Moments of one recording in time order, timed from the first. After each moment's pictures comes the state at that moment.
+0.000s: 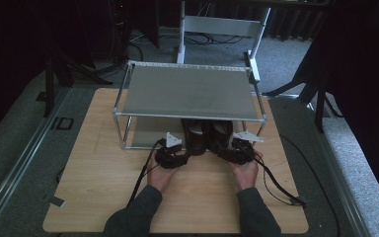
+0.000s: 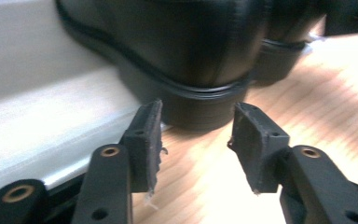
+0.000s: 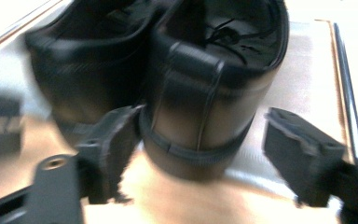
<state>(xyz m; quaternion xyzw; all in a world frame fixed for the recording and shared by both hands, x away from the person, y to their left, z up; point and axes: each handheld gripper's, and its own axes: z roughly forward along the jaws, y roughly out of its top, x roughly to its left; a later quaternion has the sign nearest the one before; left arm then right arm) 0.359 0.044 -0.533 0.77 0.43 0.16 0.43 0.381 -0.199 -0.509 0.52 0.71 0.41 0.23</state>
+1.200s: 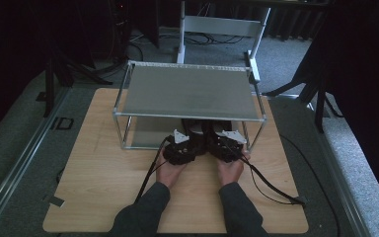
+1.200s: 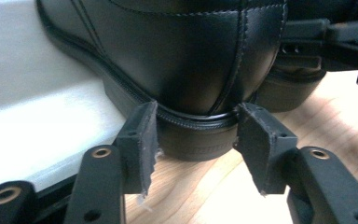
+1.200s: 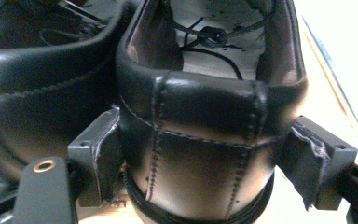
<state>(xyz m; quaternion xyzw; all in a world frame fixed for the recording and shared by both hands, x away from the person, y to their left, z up) 0.380 0.029 -0.538 0.76 0.45 0.15 0.43 0.393 -0.163 -0.530 0.59 0.66 0.37 0.29</state>
